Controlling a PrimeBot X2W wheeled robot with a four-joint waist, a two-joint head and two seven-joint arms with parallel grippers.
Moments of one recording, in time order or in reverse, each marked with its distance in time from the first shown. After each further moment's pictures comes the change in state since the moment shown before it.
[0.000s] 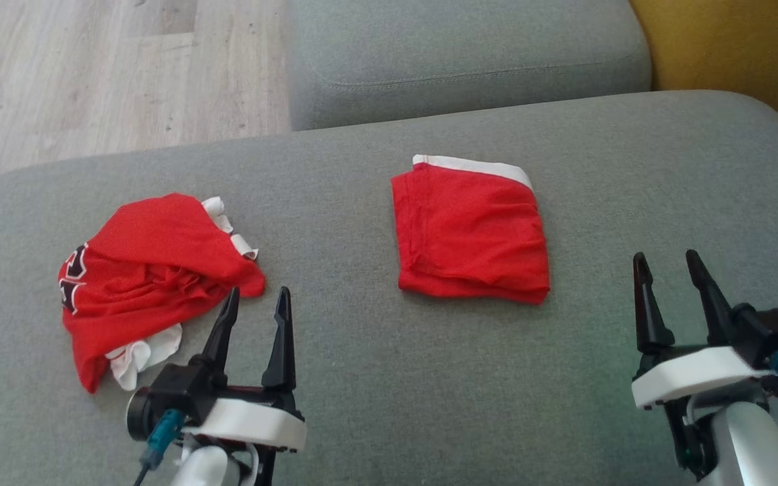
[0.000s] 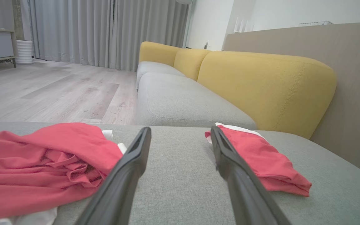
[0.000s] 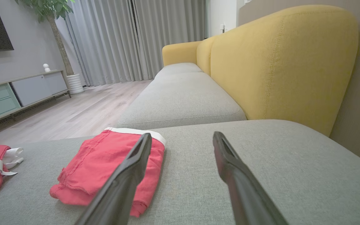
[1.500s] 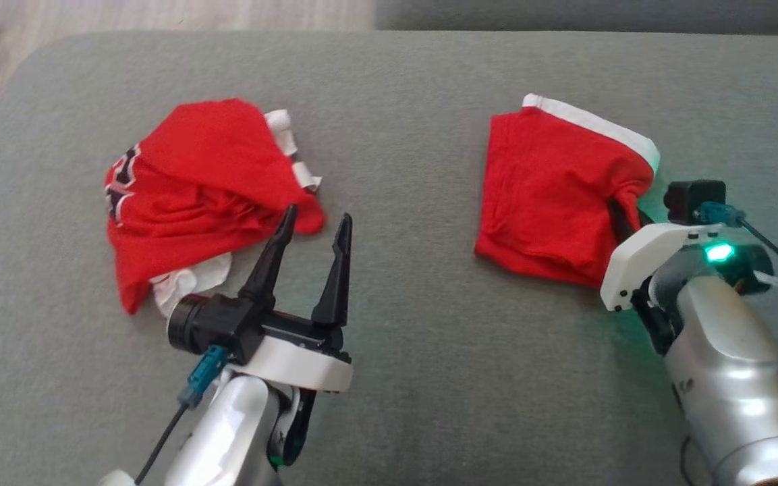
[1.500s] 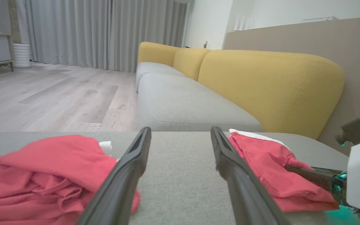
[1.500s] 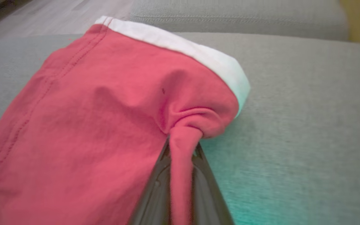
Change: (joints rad) left arm -0.179 -0.017 -0.113 -0.038 0.038 -0.021 0.000; right arm -0.531 -0.002 0.041 0.665 -0.080 0.000 0.201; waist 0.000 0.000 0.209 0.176
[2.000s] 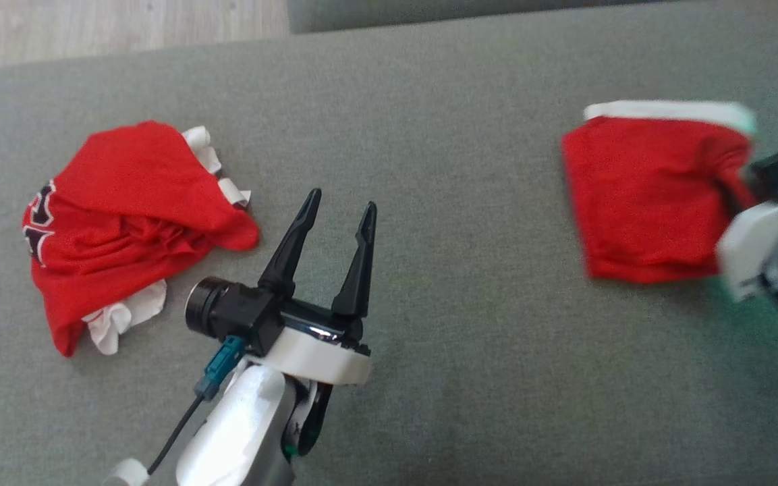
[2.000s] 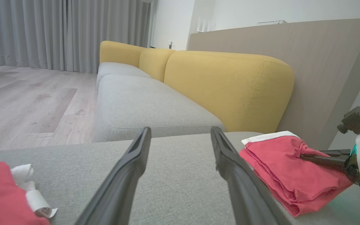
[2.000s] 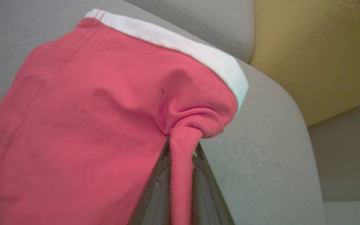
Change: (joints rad) left arm -0.037 0.000 -0.064 -0.023 -0.018 0.018 0.000; right arm -0.038 -0.392 0.471 -0.106 0.142 0.000 0.027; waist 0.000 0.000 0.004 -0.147
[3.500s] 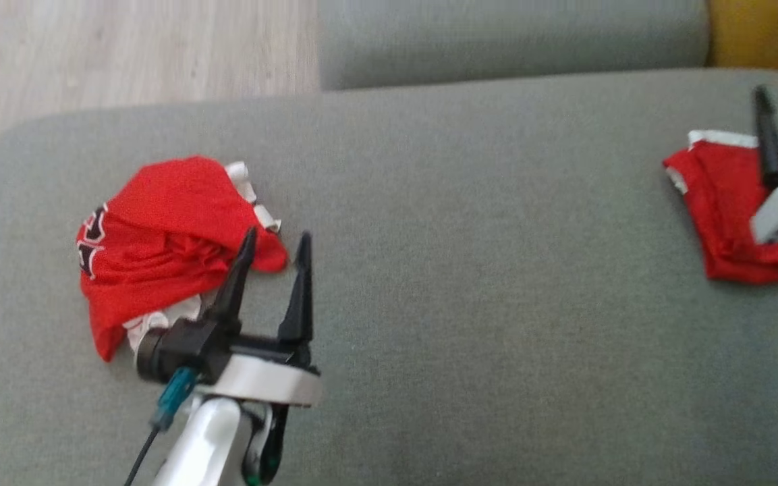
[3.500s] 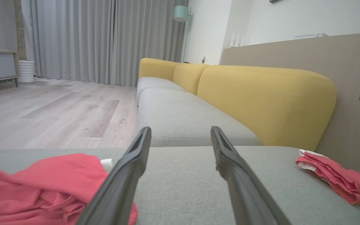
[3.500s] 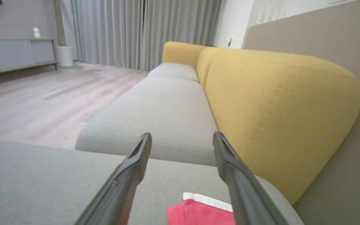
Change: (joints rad) left arm 0.089 0.011 0.132 0.017 0.017 0.001 -0.004; right arm 0.058 0.017 -0.334 -0.226 0.059 0.000 -0.114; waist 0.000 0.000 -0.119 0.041
